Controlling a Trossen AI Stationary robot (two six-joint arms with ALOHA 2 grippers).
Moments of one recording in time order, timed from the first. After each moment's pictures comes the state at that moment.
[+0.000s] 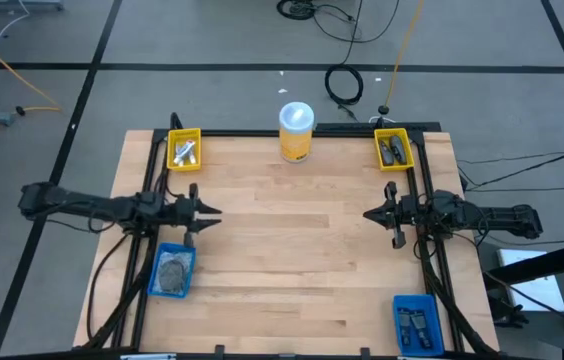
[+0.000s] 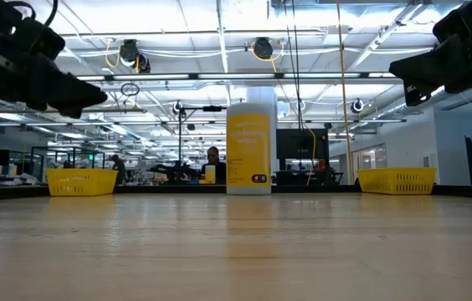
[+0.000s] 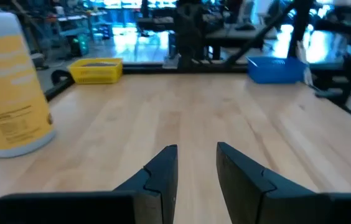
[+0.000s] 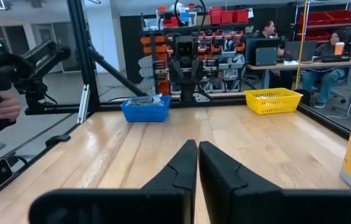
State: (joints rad) left arm -0.07 0.39 0.02 0.27 -0.06 0.00; right arm -0.01 0.01 0.01 0.03 -0.05 0.07
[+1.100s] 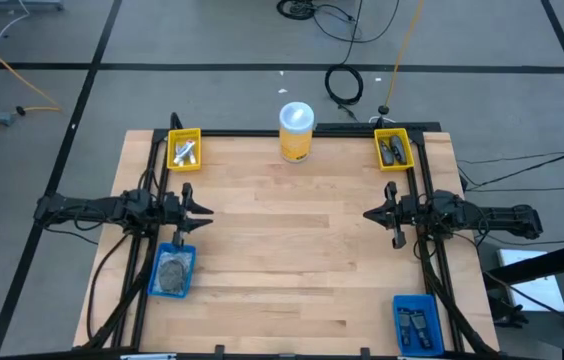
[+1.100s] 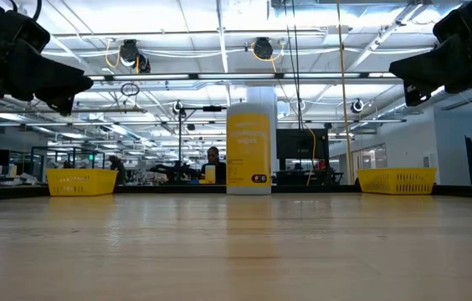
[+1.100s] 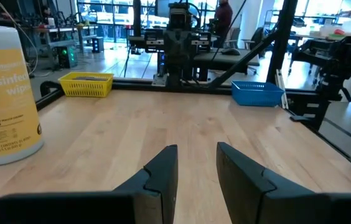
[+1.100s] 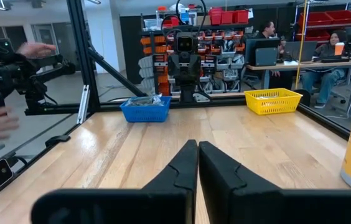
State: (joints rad) left arm -0.06 0.07 0.02 0.01 0.00 -0.06; right arm -0.01 0.01 0.01 0.04 -0.05 0.07
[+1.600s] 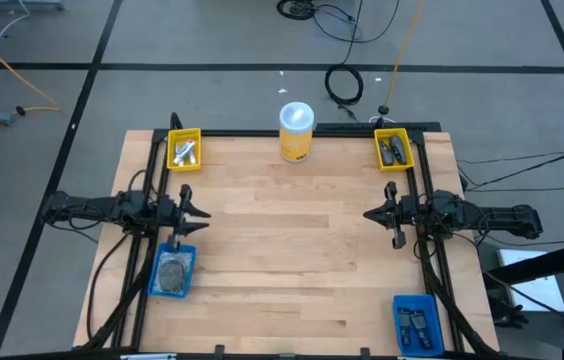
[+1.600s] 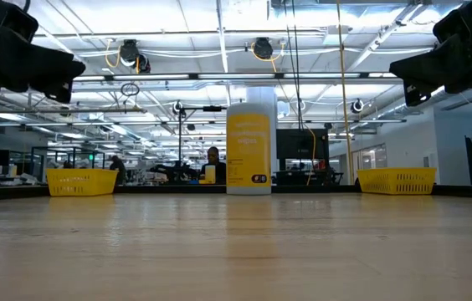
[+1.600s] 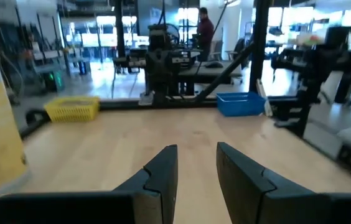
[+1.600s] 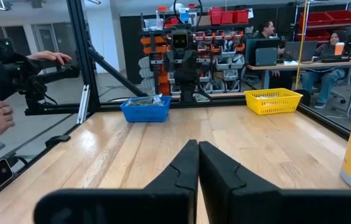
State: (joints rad) left arm -0.12 0.01 0.02 0.01 0.00 0.00; right arm -0.01 0.01 0.01 0.04 -0.05 0.07
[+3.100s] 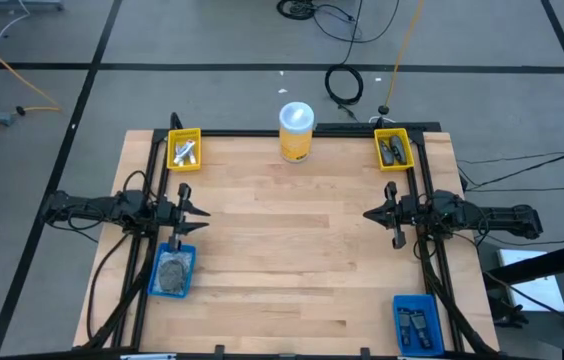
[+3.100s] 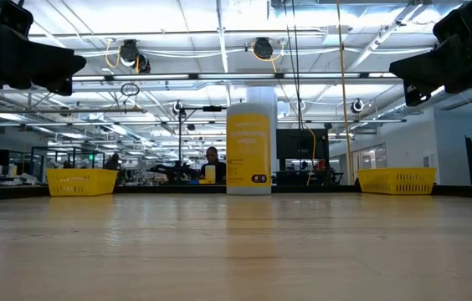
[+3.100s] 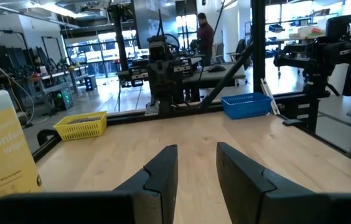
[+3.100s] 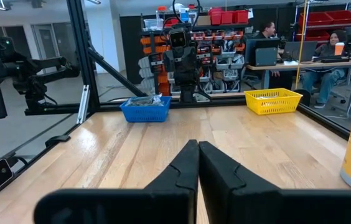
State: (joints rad) left arm -0.12 0.01 0.01 0.06 0.00 0.12; right arm -0.01 0.01 0.01 0.04 -0.05 0.07
